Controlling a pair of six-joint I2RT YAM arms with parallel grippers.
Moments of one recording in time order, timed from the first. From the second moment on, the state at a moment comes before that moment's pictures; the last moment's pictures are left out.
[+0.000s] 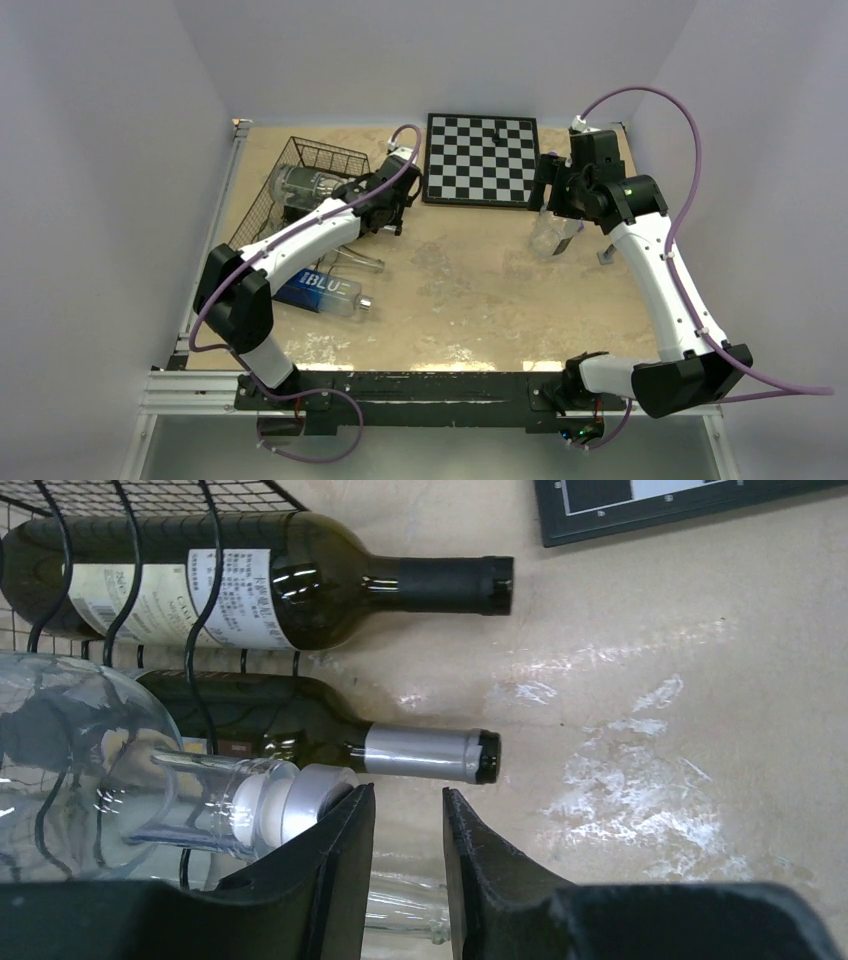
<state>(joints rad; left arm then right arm) -0.68 1.66 1.37 -0.57 -0.46 -0.24 0.24 1.27 1.45 -1.00 0.13 0.37</state>
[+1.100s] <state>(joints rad) -0.61 1.21 1.31 -0.56 -0.13 -0.22 0.22 1.29 1.54 -1.05 0.22 0.33</state>
